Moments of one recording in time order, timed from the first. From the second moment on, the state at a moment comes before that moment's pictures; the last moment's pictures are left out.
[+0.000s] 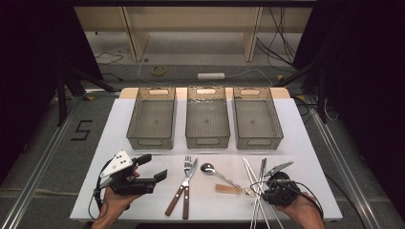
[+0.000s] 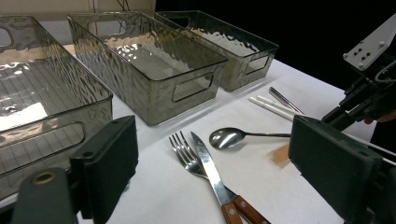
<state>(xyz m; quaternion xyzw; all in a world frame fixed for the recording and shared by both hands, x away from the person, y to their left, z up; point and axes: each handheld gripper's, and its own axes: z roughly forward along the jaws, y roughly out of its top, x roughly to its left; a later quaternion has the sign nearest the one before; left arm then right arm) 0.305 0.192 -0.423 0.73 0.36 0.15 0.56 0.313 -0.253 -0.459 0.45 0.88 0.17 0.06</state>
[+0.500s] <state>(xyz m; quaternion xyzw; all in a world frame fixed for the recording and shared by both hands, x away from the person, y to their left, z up) 0.305 0.192 -0.422 0.73 0.36 0.15 0.57 0.316 -0.260 -0.461 0.47 0.86 0.18 0.05</state>
